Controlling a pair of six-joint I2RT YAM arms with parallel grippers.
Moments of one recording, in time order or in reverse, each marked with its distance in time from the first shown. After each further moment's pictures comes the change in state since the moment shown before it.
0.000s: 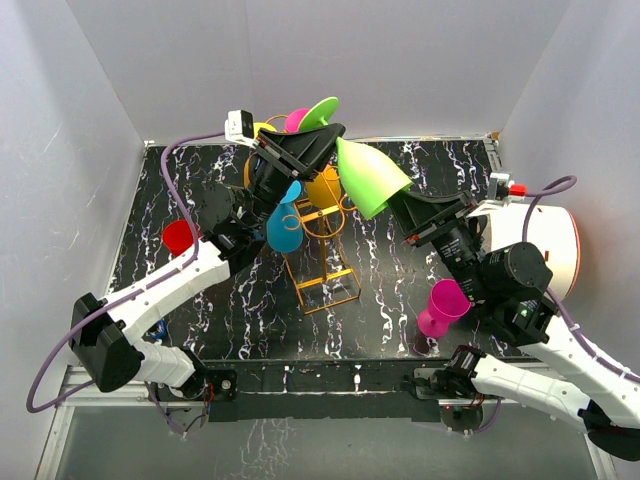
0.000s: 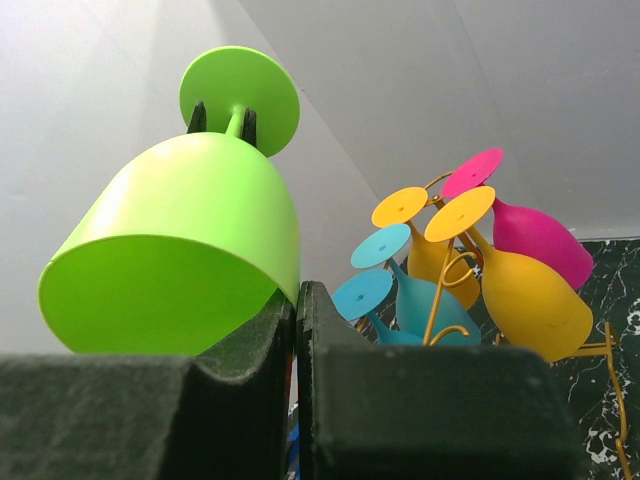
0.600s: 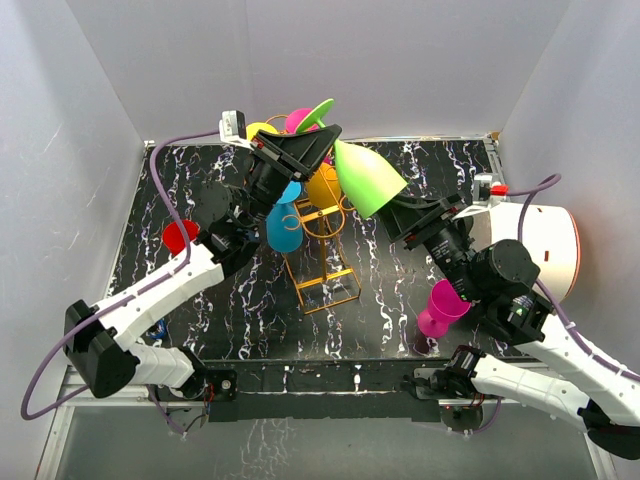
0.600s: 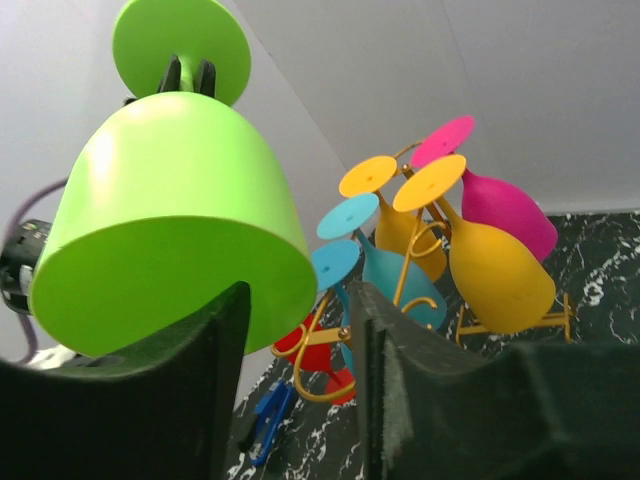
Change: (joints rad) left arm -0.003 -0.038 -0.001 -0.097 -0.032 0.164; right arm 0.000 0.002 -0.013 -0.074 0.024 -0.045
